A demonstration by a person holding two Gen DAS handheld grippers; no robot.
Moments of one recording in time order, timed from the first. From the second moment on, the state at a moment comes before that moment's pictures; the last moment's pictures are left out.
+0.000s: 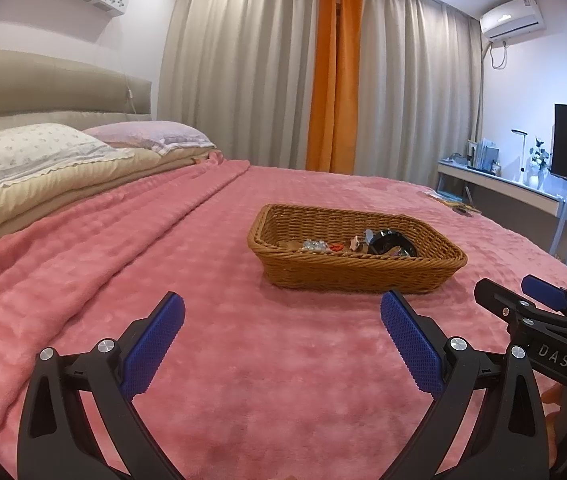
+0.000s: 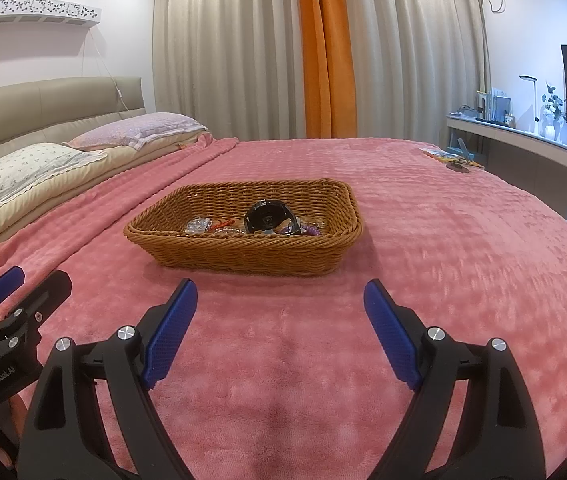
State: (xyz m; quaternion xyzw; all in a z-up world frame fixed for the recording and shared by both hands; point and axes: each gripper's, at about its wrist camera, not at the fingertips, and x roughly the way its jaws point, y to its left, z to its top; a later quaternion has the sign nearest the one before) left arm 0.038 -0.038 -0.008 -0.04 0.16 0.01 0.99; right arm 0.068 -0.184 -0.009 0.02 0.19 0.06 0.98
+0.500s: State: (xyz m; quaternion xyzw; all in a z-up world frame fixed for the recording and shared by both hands) left arm 0.038 -0.038 -0.007 -0.04 0.16 0.01 0.99; right arm 0.068 -0.183 -0.009 0.02 0.19 0.06 0.98
